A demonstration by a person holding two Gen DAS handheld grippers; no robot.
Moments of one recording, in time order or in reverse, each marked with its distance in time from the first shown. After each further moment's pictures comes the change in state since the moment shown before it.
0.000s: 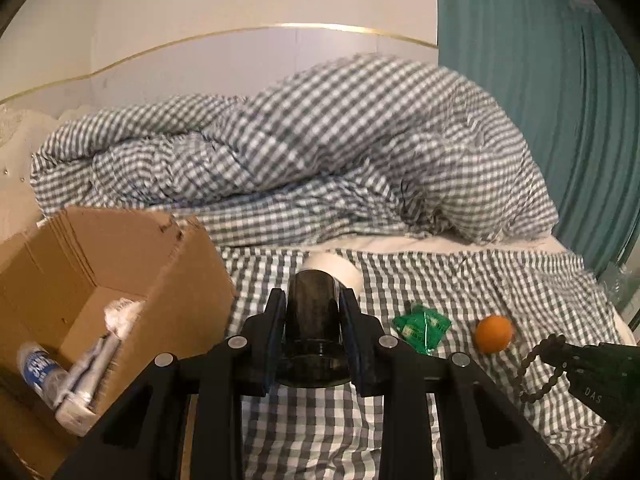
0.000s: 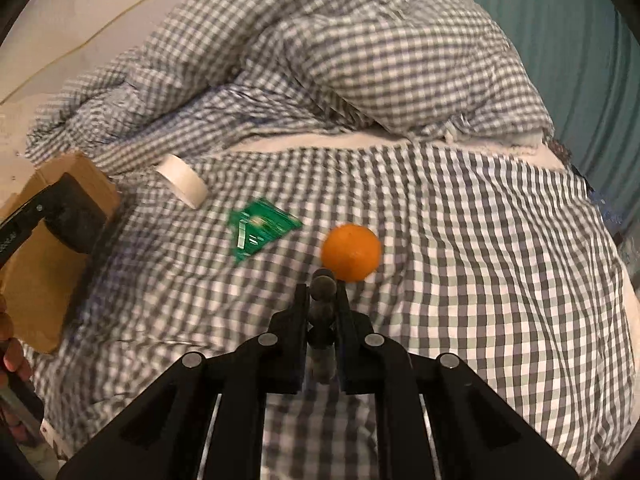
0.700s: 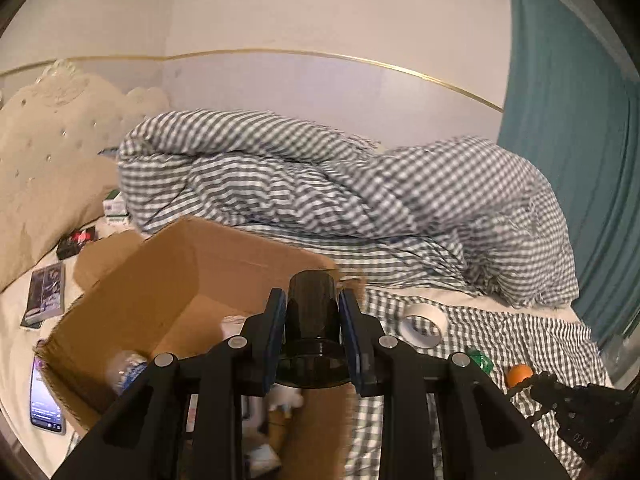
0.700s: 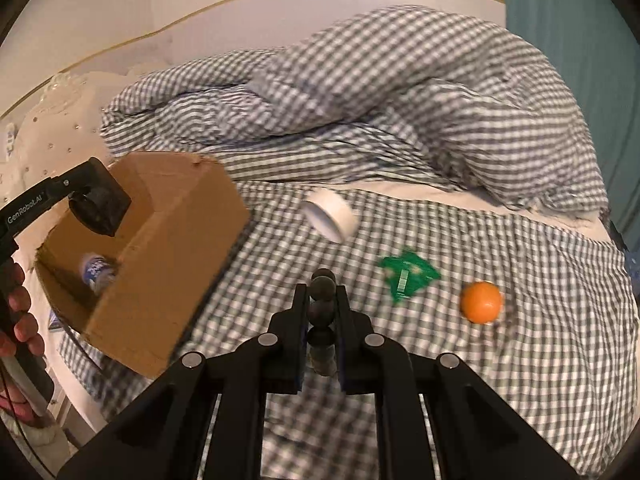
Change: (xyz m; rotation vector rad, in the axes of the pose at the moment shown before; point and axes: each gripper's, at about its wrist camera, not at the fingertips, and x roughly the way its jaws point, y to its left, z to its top) left arm -0.073 0.168 0.018 -0.204 -0.059 0.110; right arm -0.049 0.152 0.025 -0.151 -0.069 0.142
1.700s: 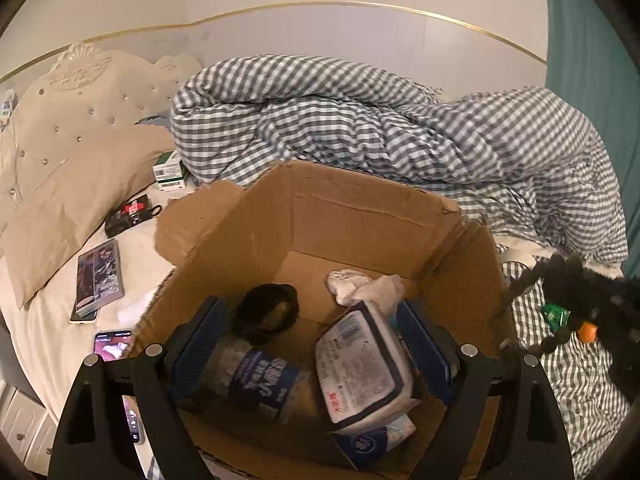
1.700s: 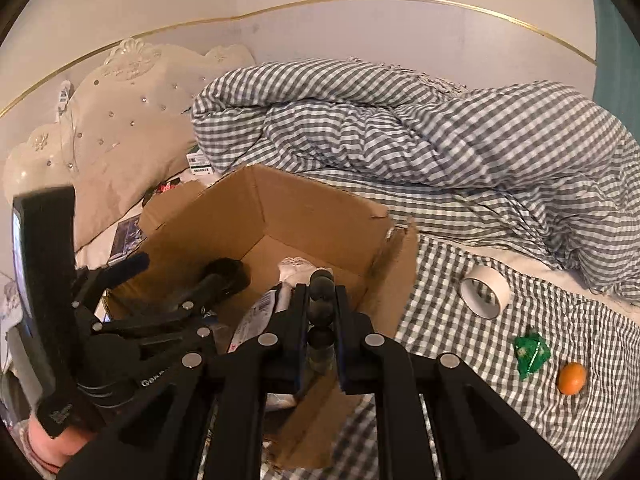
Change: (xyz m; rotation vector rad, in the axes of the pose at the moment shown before) left arm 0.025 0.087 -0.013 0.053 0.165 0.163; right arm 0.028 0.197 0.055 -0.186 -0.034 0.129
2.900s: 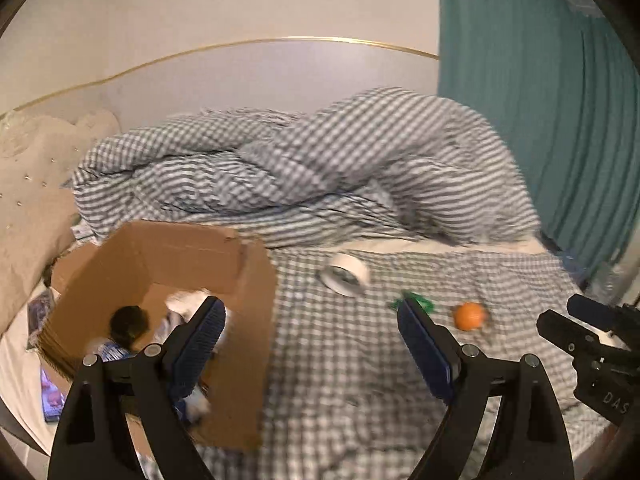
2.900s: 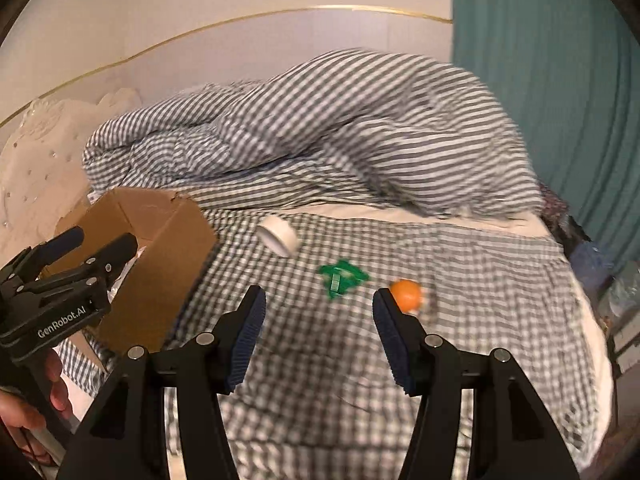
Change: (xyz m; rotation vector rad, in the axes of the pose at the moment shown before) left arm -0.127 -0.217 -0.022 0.176 -0.083 -0.238; right arm -0.173 -0.201 -0.110 0.251 -0.047 -0.295
